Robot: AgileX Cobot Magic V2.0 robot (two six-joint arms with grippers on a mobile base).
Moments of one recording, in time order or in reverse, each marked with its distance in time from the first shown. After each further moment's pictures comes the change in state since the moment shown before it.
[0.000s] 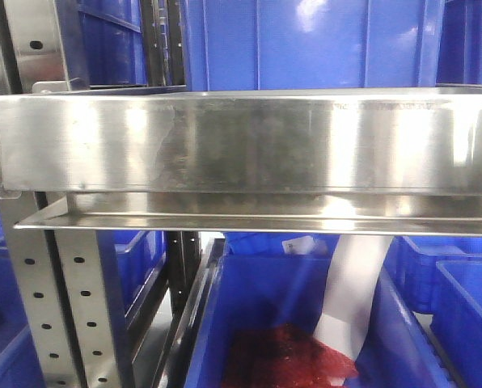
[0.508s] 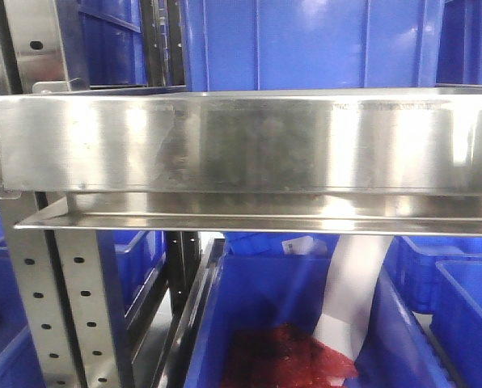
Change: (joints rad) left arm 0.000 0.000 0.000 0.000 0.000 0.000; right arm 0.000 0.000 0.000 0.000 0.000 0.000
